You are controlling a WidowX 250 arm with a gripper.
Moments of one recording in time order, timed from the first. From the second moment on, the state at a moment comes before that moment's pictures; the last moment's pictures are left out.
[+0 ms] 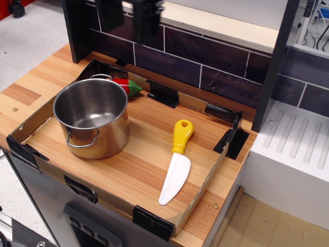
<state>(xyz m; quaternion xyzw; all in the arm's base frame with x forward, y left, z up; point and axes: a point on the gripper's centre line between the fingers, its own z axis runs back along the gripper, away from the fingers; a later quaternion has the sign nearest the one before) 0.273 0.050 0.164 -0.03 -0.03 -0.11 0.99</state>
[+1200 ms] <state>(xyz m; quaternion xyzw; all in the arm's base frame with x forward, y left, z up) 0.253 0.119 0.082 0.01 -0.01 -0.08 1.00</state>
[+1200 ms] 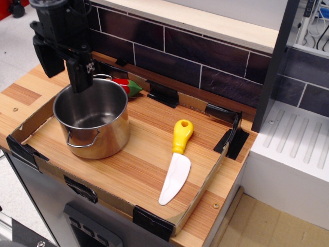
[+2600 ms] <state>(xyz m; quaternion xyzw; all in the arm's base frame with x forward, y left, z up) 0.254 0.121 0.054 0.04 0.01 -0.10 0.99</state>
